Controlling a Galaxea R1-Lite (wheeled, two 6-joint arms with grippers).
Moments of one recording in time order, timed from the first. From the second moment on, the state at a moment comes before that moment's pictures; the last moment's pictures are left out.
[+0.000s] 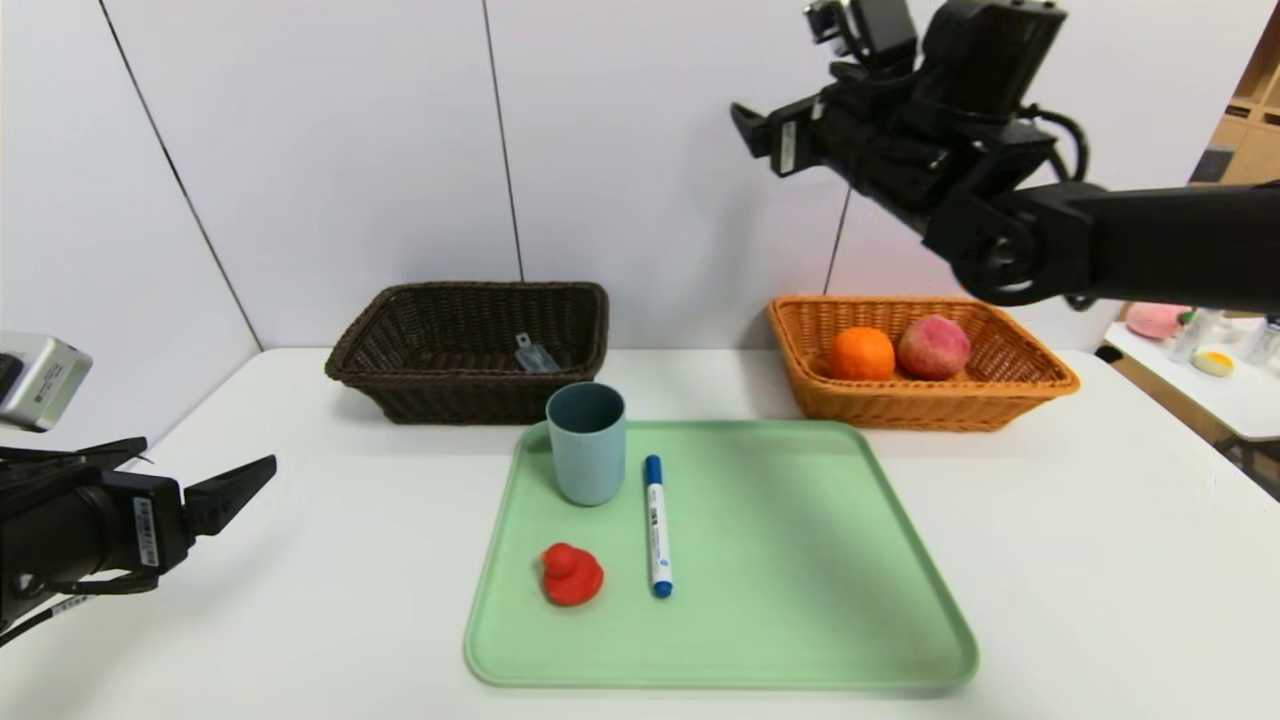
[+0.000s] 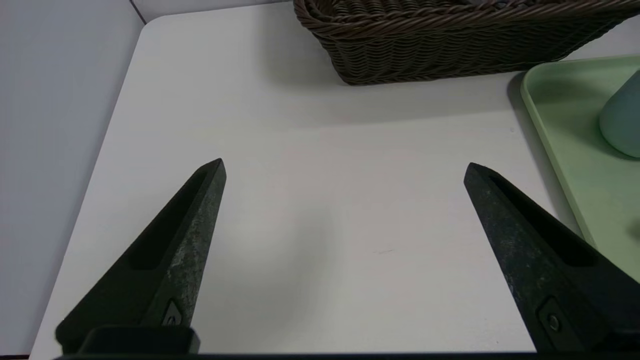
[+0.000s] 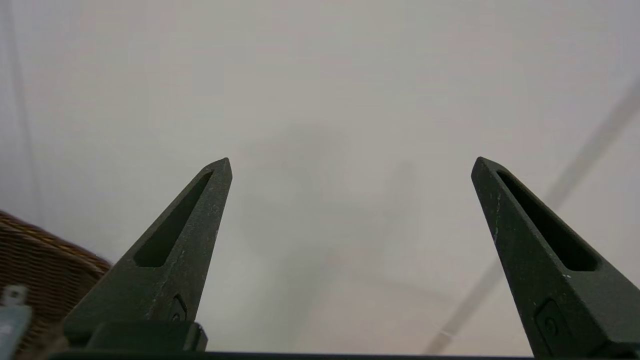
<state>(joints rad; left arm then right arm) 0.01 1.12 -0.43 -0.43 -0.03 0.08 0.41 2.03 -1.75 -0.56 -0.13 -0.36</state>
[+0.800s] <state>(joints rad) -0.09 1.17 -0.44 -0.55 -0.03 0.06 -0.07 1.26 -0.77 -0.43 -0.10 -0.20</state>
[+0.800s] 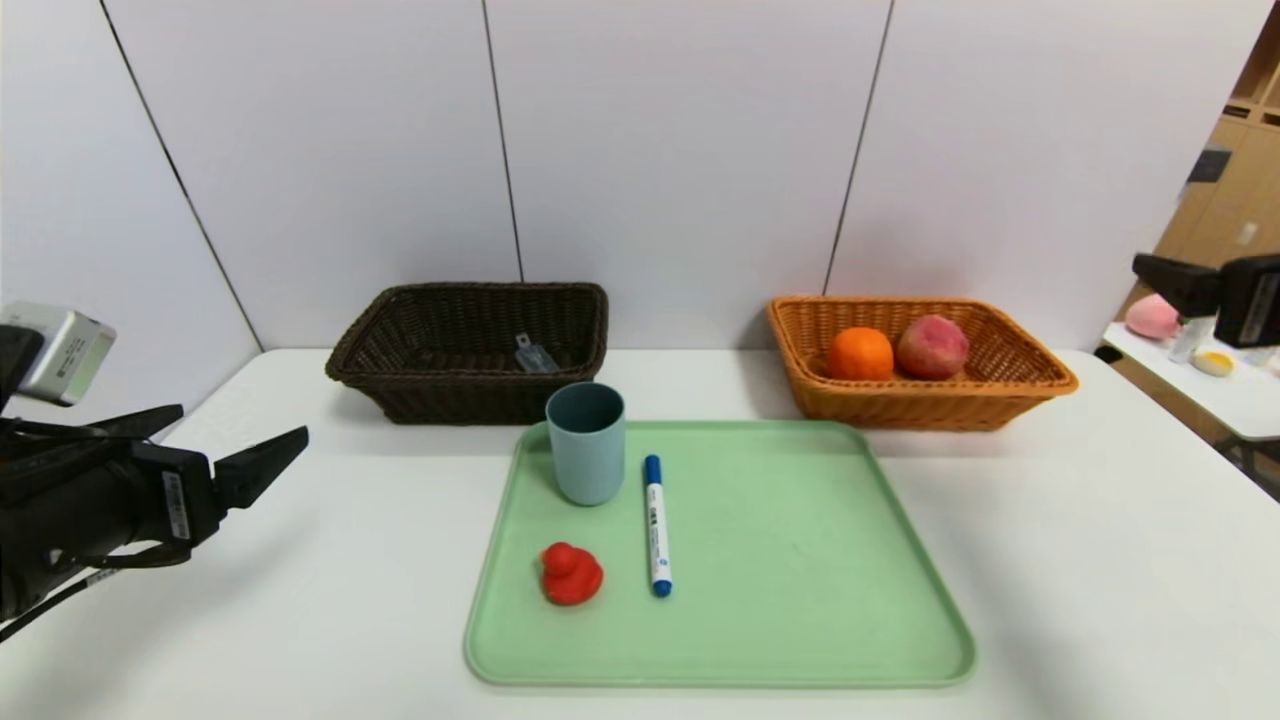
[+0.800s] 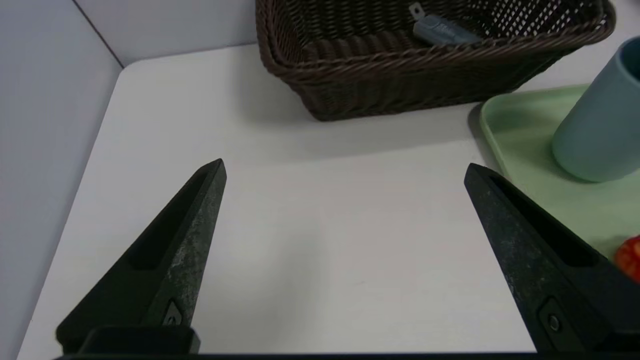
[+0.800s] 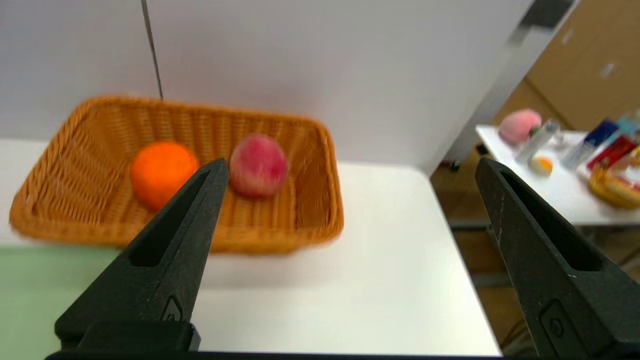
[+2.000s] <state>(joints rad) -0.56 1.82 -0.25 -1.52 -0.04 0.09 -0.08 1.07 -0.49 -0.42 -0.09 -0.12</state>
